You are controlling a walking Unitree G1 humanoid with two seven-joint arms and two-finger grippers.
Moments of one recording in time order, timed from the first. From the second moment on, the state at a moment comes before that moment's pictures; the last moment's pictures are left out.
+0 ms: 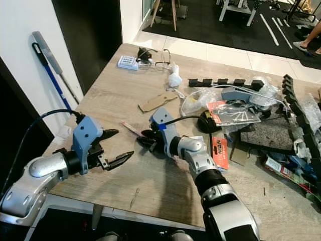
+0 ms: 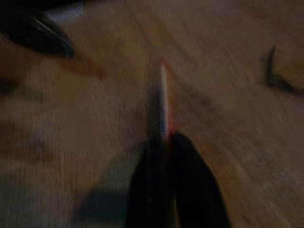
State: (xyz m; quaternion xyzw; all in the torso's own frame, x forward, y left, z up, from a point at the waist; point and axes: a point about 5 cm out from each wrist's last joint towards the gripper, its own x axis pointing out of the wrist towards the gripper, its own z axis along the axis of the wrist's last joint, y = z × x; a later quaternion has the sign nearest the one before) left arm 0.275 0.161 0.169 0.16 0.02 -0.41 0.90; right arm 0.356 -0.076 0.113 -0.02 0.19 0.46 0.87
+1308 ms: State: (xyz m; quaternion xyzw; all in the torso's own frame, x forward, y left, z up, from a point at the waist) left arm 0.290 0.170 0.182 0.18 -0.02 -0.33 0.93; right arm 0.398 -0.140 0.292 0.17 -0.12 0.34 0.92
